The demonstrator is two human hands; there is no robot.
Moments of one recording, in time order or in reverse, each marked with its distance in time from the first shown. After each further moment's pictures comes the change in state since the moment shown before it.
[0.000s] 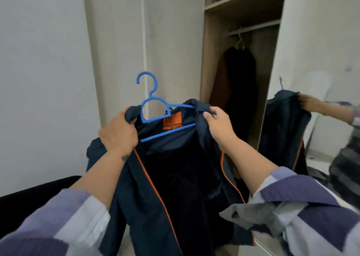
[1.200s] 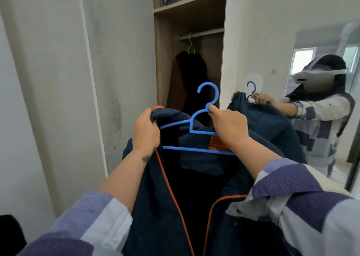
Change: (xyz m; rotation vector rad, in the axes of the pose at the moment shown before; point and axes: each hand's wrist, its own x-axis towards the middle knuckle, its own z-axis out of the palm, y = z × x) left_hand -0.040 0.143 0.055 -0.709 -0.229 0.294; right_hand -0.001 0.002 -0.123 -1.432 0.272 -0.439
